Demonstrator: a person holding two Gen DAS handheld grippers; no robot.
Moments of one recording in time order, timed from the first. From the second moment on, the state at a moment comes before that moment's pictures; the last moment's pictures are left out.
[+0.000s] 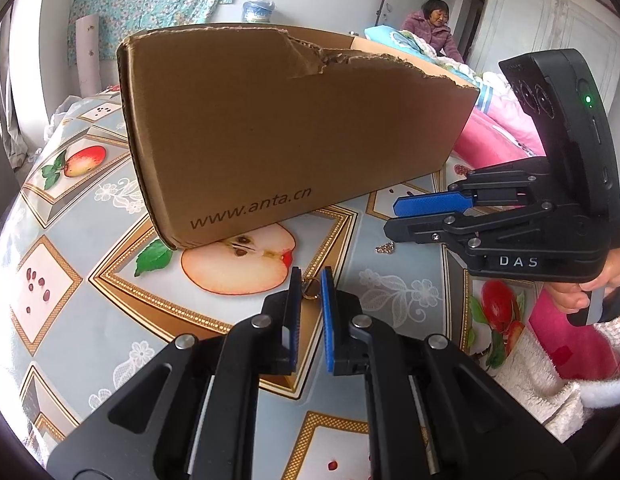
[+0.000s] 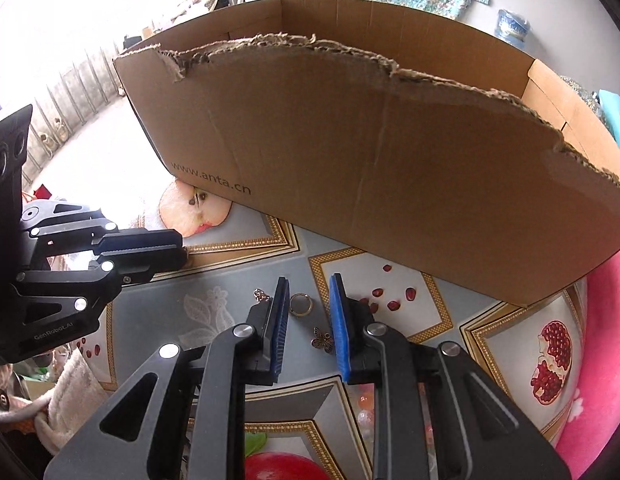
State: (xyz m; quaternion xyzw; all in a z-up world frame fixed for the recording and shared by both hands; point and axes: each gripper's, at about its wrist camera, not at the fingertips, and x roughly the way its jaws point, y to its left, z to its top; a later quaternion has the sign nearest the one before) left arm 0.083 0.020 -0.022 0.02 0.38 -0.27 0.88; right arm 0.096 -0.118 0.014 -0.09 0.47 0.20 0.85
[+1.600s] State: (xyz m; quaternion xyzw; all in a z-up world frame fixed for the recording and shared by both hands) left arm 0.084 0.012 0.121 -0.05 0.25 -0.35 0.90; right arm 0.097 -0.187 0.146 0.08 0.33 0.25 0.91
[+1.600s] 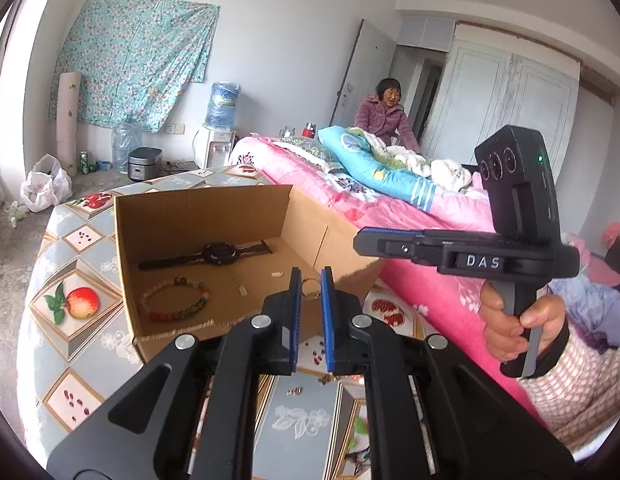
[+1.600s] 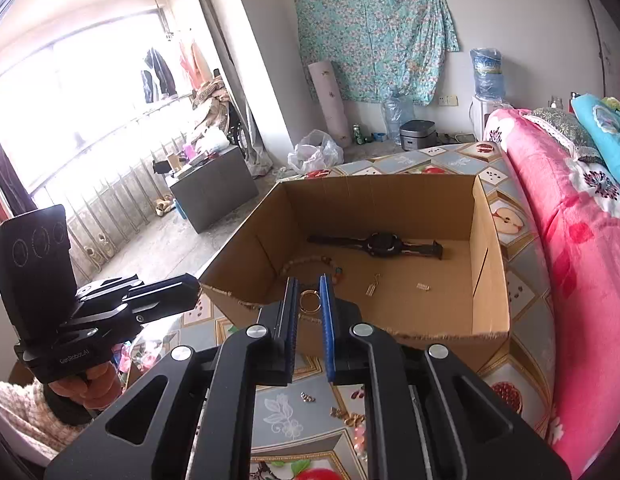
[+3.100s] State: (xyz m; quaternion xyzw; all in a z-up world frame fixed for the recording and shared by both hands) left arm 0.120 -0.001 0.135 -0.06 0.29 -0.31 0.90; right arm 0.100 -0.210 0.157 0.13 0.37 0.20 0.90
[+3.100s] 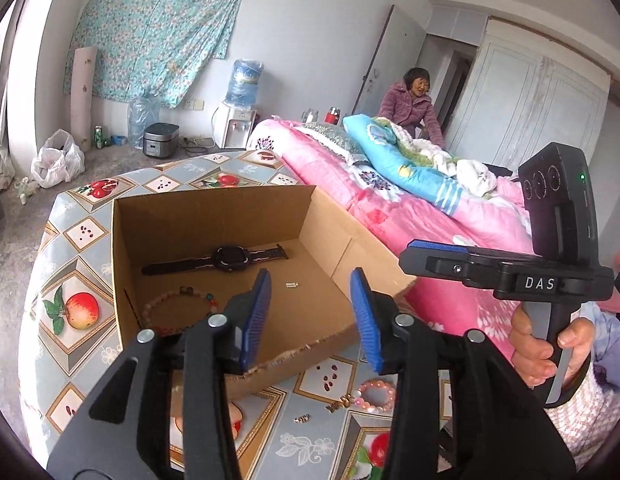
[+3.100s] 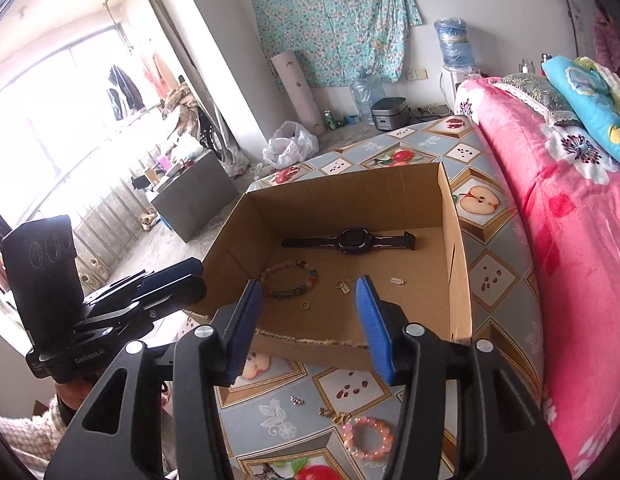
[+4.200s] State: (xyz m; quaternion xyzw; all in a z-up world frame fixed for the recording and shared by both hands) left arm 0.033 0.010 0.008 0.04 0.44 -0.19 0.88; right arm 0.001 -0.179 0.041 0.04 0.50 0.08 0.86
